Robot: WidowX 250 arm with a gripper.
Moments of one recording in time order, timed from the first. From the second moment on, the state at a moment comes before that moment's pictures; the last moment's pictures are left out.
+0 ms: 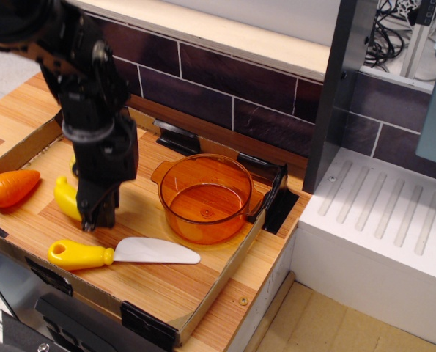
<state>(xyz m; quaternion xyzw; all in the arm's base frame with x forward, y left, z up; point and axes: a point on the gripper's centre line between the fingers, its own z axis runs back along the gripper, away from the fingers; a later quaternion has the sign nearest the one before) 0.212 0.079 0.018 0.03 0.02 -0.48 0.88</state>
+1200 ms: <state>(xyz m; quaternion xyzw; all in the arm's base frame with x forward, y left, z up) 0.282 -0.017 0.053 0.03 0.06 -0.32 0.94</state>
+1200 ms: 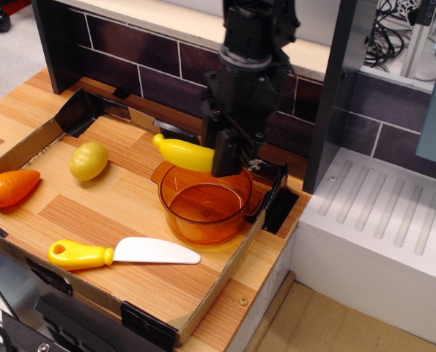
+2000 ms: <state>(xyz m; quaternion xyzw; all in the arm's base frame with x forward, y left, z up) 0.274 -0.006 0.103 -0.02 0.01 -0.32 0.95</state>
